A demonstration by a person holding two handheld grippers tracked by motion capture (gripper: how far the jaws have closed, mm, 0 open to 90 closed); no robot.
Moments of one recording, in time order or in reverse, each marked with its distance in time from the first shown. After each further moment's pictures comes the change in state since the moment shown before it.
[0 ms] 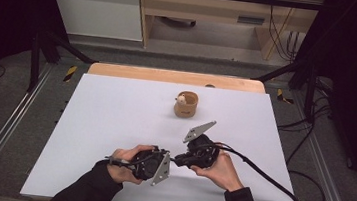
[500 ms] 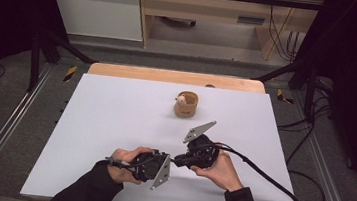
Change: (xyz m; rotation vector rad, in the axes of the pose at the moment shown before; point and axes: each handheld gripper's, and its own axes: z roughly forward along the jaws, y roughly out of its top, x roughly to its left) left arm -0.003 0.001 -0.001 0.002 0.004 0.059; right arm 0.000 0.000 0.000 -0.001 0.009 -0.015
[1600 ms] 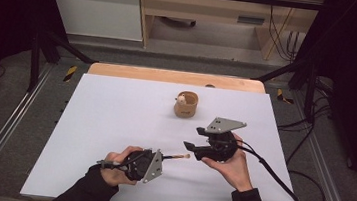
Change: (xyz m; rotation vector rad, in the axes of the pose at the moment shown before) left arm 0.002 -0.017 -0.010 0.001 -0.012 -0.210; right arm -0.007 -0.010 -0.044 -0.329 -0.317 0.018
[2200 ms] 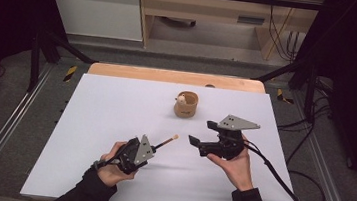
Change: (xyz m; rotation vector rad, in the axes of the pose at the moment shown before) left arm 0.017 -0.023 -0.004 -0.001 0.044 -0.385; right arm -0.014 -0.008 -0.007 -0.133 -0.046 0.138
